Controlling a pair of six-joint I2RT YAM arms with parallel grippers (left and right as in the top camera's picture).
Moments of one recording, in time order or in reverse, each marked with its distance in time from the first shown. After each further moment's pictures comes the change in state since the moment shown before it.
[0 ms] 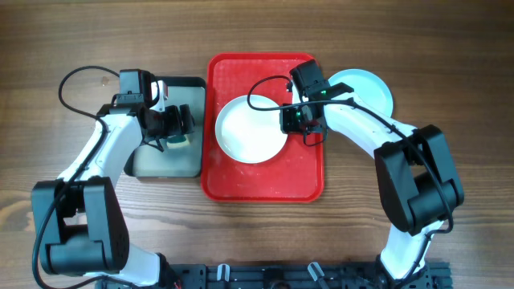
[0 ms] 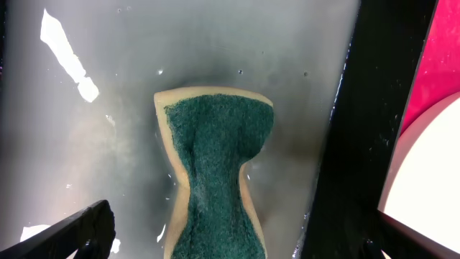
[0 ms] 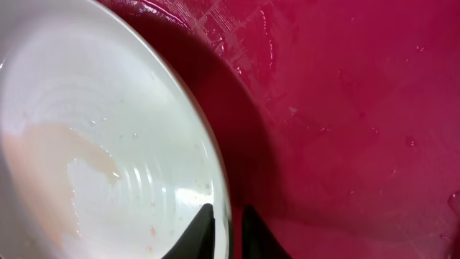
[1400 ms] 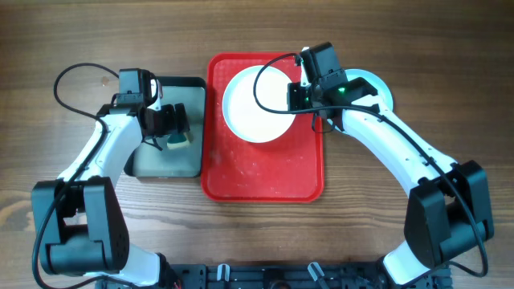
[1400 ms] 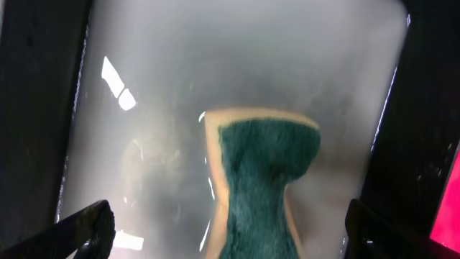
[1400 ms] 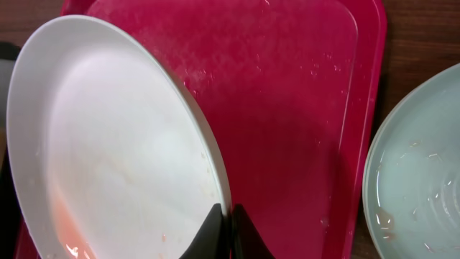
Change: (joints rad) left arm 0.000 0.000 0.000 0.035 -0.116 0.000; right arm 0.000 -0.211 0.026 0.027 0.192 -0.092
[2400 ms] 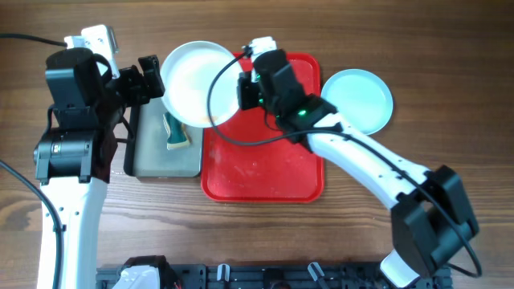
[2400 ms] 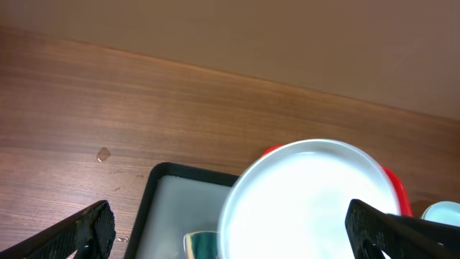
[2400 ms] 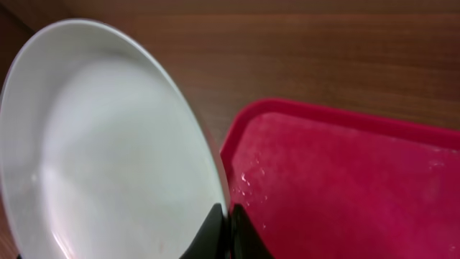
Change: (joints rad) left arm 0.000 -0.499 0.221 -0.077 -0.003 0.000; right arm 0.245 0.021 0.002 0.459 0.090 0.054
